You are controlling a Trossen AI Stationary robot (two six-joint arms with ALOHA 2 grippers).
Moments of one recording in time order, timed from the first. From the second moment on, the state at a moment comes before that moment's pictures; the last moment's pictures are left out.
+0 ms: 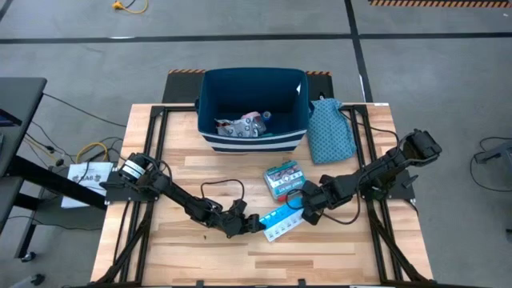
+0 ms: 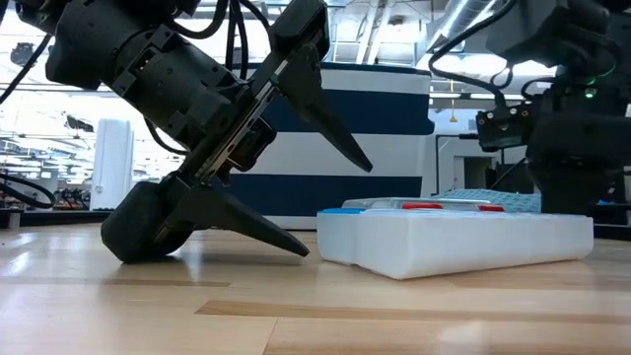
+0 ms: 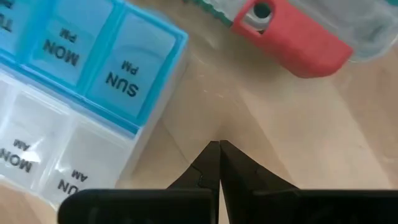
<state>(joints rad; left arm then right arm) -0.44 1.98 0.92 0.45 -0.29 -1.81 0.40 1.54 0.71 -0.54 0.14 0.89</state>
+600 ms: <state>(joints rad) -0.43 1.99 0.92 0.44 -0.26 -1.79 0.41 1.64 0.71 -0.22 0.09 0.94</state>
